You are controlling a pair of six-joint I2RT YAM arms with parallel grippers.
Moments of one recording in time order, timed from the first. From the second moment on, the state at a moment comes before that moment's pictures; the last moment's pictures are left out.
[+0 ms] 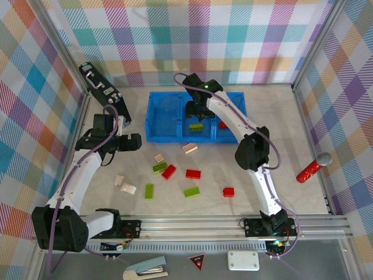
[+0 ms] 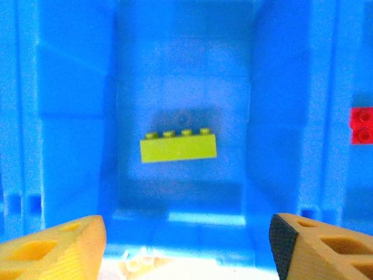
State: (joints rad) left arm -0.07 1.16 0.98 -0.74 0.10 -0.12; right arm 0.62 2.29 2.38 -1.31 0.18 0.54
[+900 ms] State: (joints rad) left arm -0.35 1.28 1.03 -0.86 -0.05 -0.49; right arm 0.64 1.71 1.59 -1.15 0.19 0.55
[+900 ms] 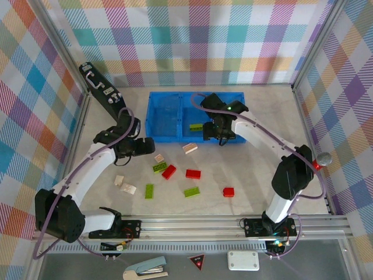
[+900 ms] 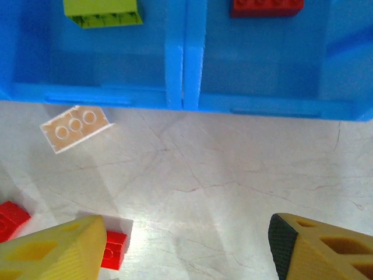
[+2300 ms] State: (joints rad) left arm -0.56 1.66 0.95 -0.71 -0.05 -0.84; right arm 0.64 1.59 1.39 -1.12 0.20 0.55
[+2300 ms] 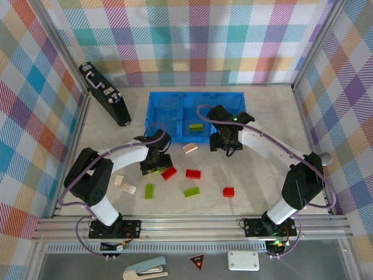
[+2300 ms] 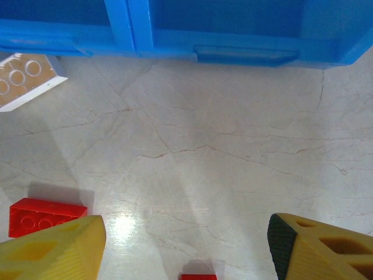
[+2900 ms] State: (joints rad) left arm -0.56 1.63 0.95 -0.71 -0.08 -0.84; right arm 0.64 1.58 1.39 -1.12 0.20 0.55
